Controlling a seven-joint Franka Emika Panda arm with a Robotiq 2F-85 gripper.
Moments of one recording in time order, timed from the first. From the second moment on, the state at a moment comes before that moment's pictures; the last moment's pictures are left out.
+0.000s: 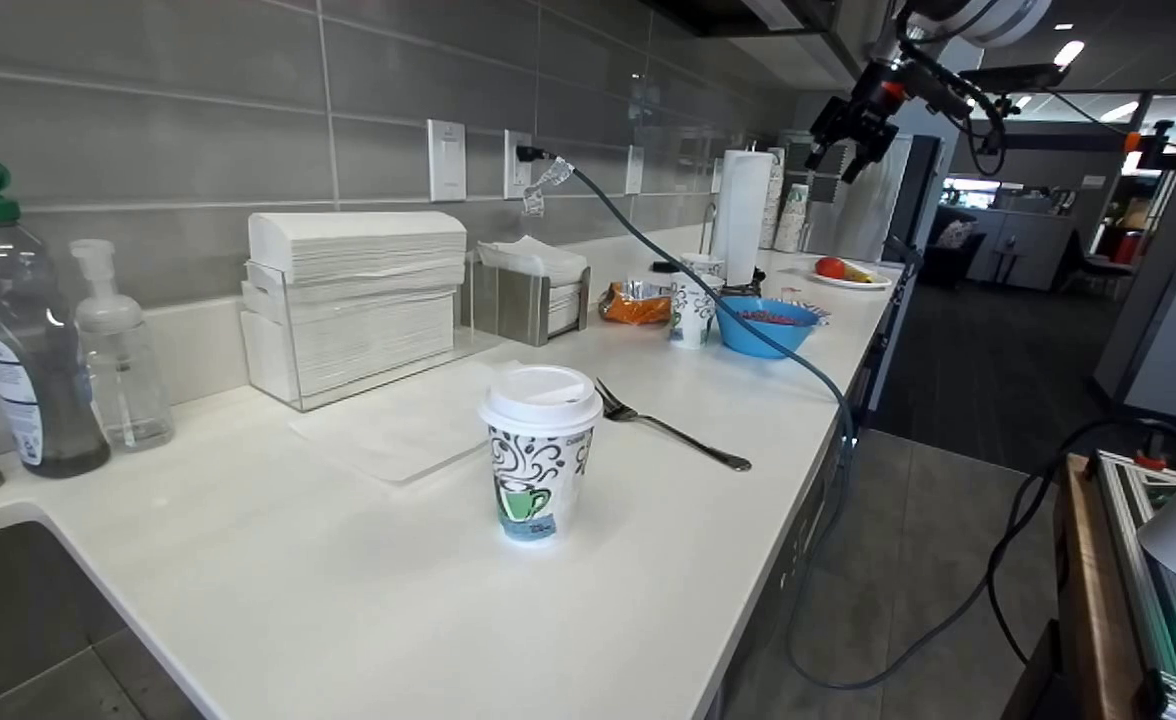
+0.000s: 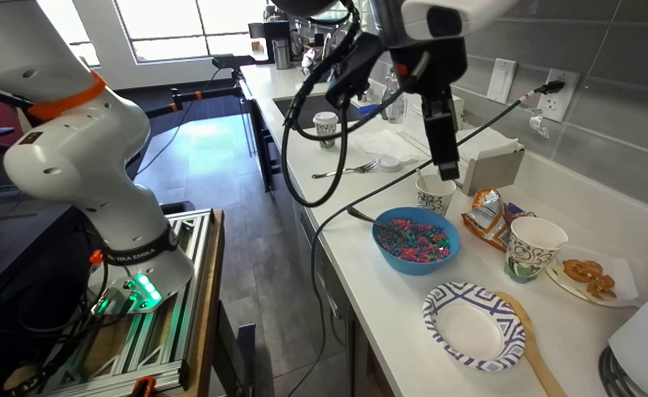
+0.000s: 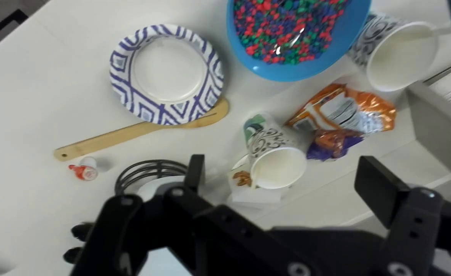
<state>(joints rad) -0.16 -0.21 -0.28 -2.23 0.14 2.38 -0.06</state>
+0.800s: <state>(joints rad) -0.30 0.31 -0.36 -1.90 0.08 2.49 0.40</state>
